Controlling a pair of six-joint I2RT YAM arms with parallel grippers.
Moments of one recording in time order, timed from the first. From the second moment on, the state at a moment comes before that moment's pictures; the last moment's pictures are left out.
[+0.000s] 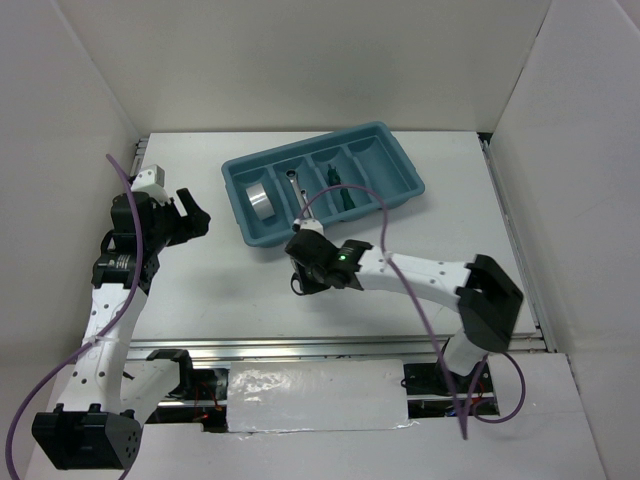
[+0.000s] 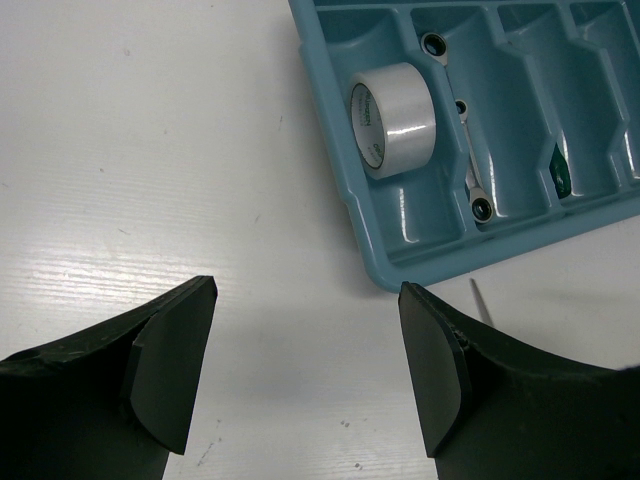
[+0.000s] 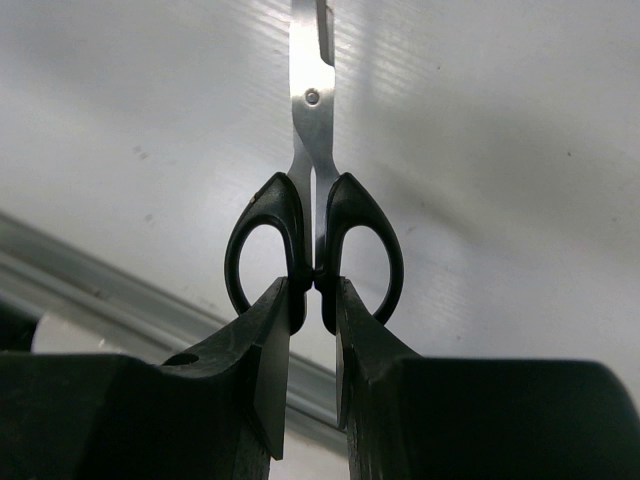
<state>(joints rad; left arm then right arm) 0.03 0.91 0.93 -0.49 0.11 -0.32 1.03 1.68 1.20 -0.54 0.21 0.65</state>
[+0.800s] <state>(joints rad) 0.02 0.96 1.04 -0.52 0.12 -0.25 0.46 1.40 1.29 -0.55 0.10 0.16</state>
